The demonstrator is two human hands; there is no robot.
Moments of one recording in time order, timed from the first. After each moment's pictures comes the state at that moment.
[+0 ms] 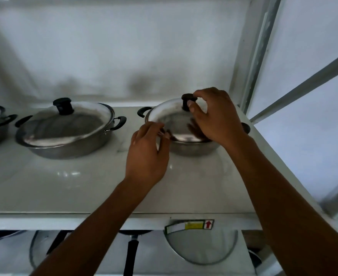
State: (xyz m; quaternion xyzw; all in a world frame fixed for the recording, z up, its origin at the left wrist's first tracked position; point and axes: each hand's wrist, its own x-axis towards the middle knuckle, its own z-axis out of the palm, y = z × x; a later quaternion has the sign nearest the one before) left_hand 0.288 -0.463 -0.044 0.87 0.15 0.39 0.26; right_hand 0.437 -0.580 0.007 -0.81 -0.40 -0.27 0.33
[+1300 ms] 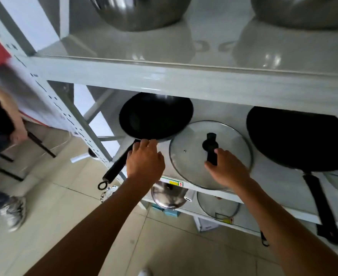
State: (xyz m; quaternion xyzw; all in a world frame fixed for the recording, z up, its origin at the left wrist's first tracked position) left_hand -0.102 -0.097 -0.320 0.90 0.41 0.12 0.08; right_hand 0.075 -0.247 -0.362 -0.91 -0.35 0.16 0.17
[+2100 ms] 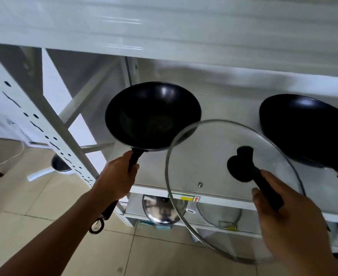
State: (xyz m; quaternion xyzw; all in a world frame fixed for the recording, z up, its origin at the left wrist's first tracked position) left_hand -0.148 0.049 -0.401 0.91 0.32 0.07 0.27; right_hand -0.050 -0.257 -0.323 -0.93 -0.21 -0.01 0.30
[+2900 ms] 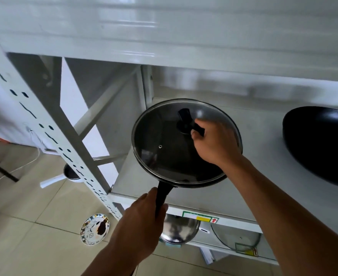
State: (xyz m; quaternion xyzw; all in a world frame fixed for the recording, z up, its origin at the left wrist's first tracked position) left_hand -0.172 -0.010 -0.404 0.90 0.30 0.10 0.30; right_hand 0.051 -0.058 -0.342 -0.88 -0.39 -0.02 0.27
